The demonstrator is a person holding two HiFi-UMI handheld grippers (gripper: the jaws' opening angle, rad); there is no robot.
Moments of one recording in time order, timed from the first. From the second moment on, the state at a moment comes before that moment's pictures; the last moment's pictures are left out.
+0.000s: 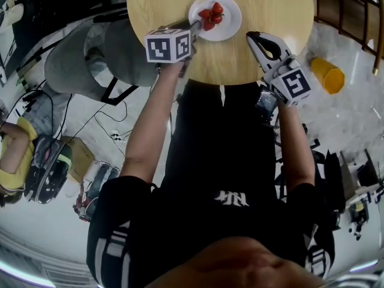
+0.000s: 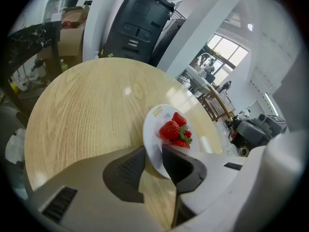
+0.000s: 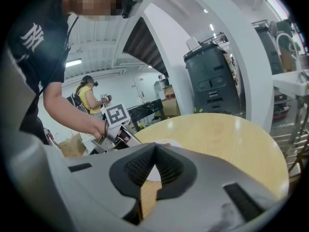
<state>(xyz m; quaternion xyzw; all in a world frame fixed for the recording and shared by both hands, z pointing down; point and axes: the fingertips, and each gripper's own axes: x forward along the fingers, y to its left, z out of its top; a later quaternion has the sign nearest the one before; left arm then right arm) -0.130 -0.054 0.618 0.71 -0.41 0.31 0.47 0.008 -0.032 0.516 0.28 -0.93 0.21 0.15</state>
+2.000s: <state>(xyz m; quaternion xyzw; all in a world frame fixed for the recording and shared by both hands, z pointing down) -0.037 -0.022 0.350 0.95 -0.27 -0.03 0.17 0.059 -0.031 0.360 0.22 -0.96 0.14 0.02</state>
